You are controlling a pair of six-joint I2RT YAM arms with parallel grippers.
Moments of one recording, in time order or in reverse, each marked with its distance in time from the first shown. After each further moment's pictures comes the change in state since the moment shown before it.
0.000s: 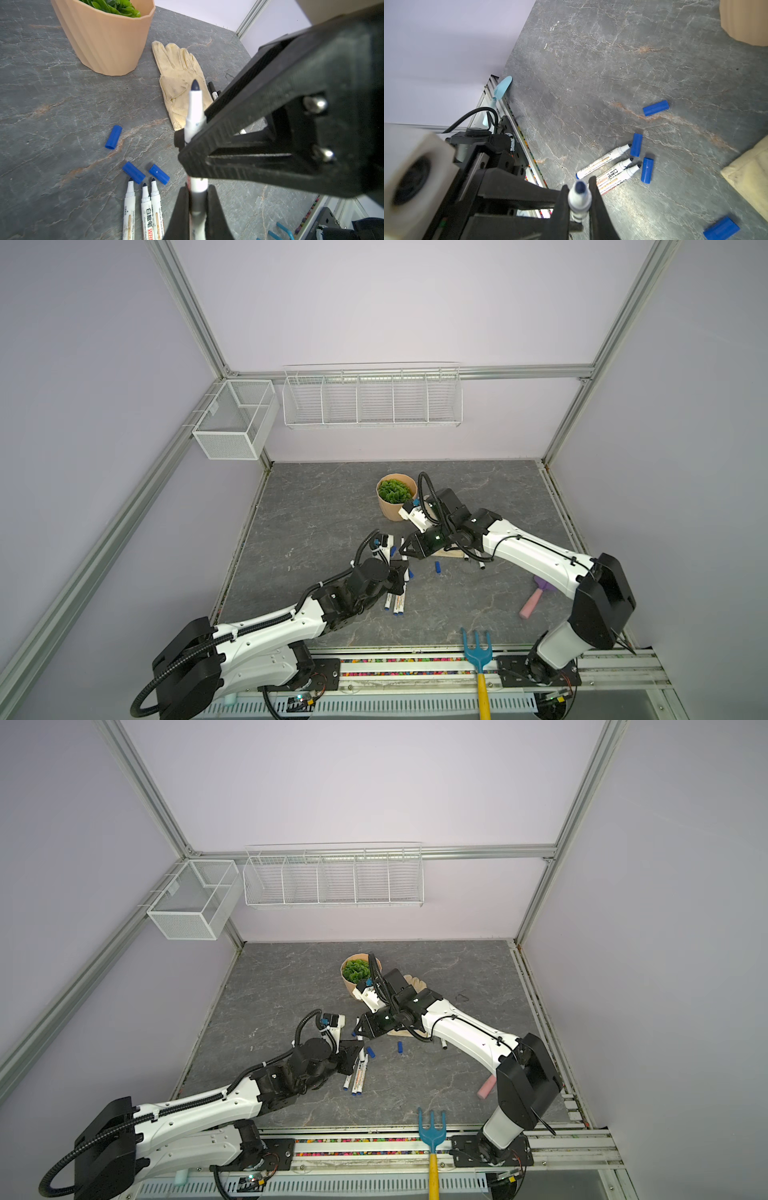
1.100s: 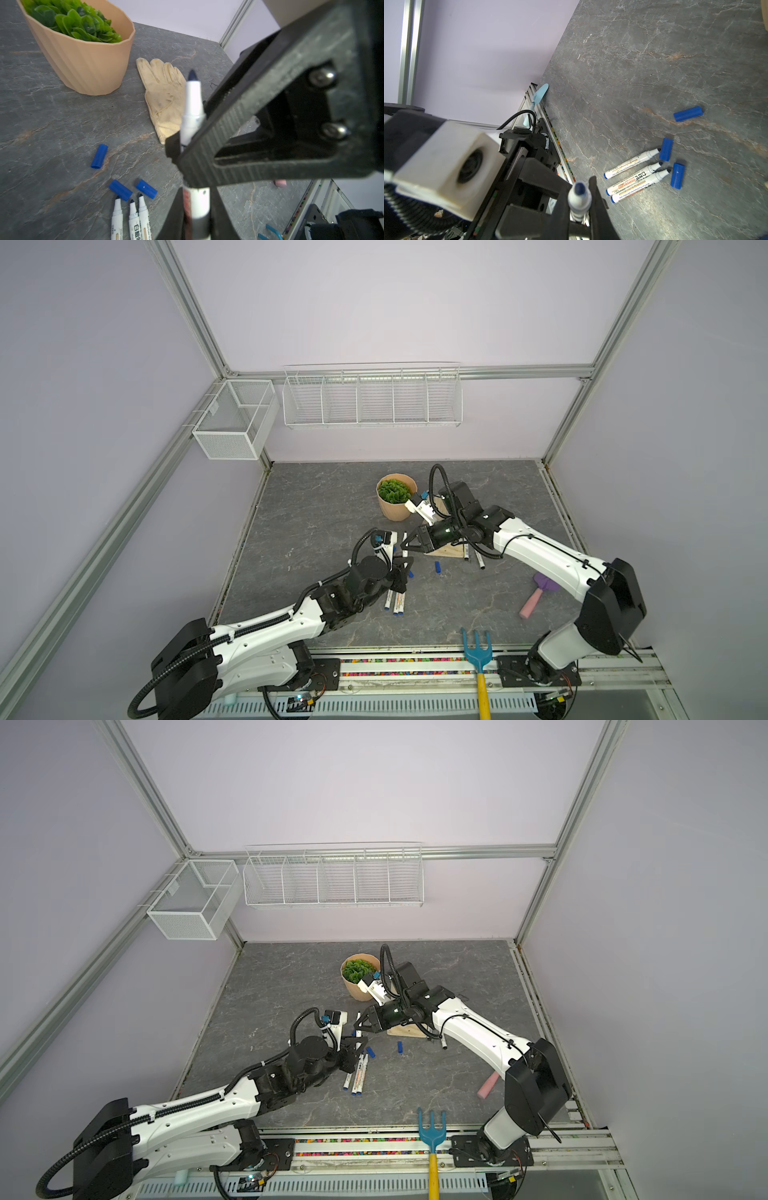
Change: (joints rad) left arm 0.000 -0.003 0.019 0.054 0.026 0.060; right arm -0.071 -0.047 -0.020 0.048 -0.212 0.059
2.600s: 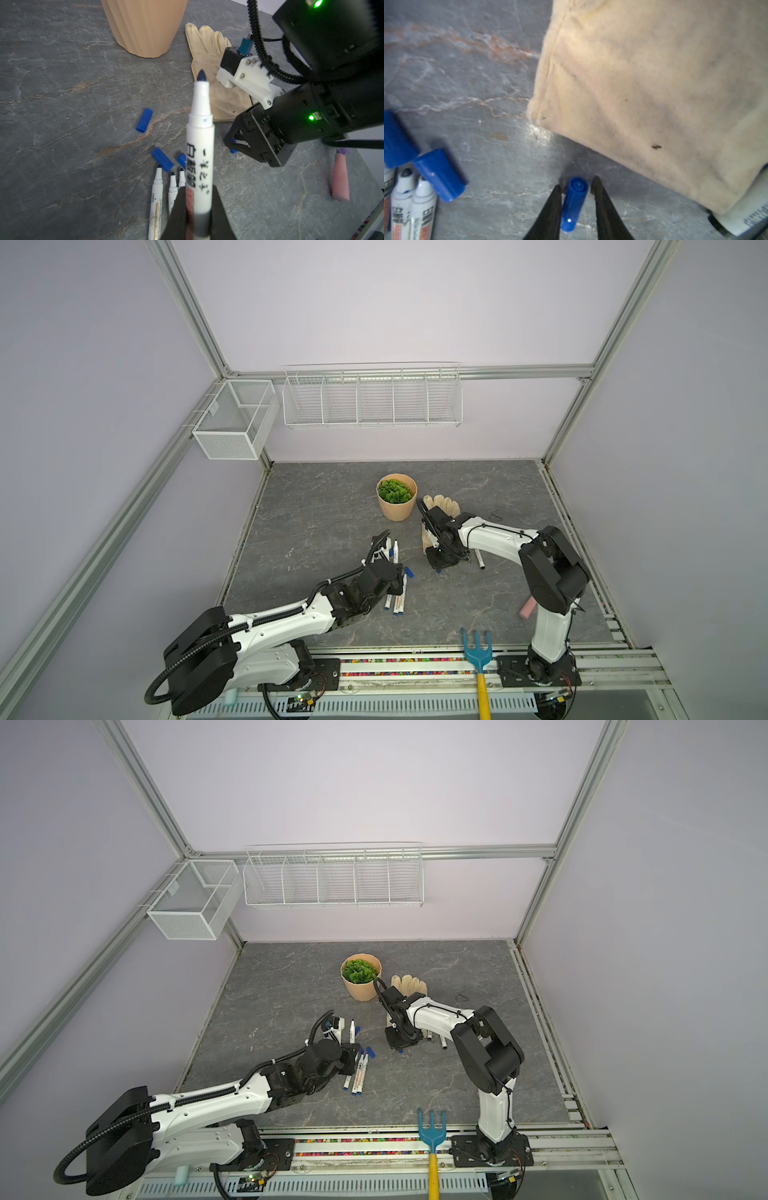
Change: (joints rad) left arm -0.008 0.084 0.002 -0.144 -0.138 -0.117; right arm -0.002 0.333 -0.010 -0.254 0.711 -0.027
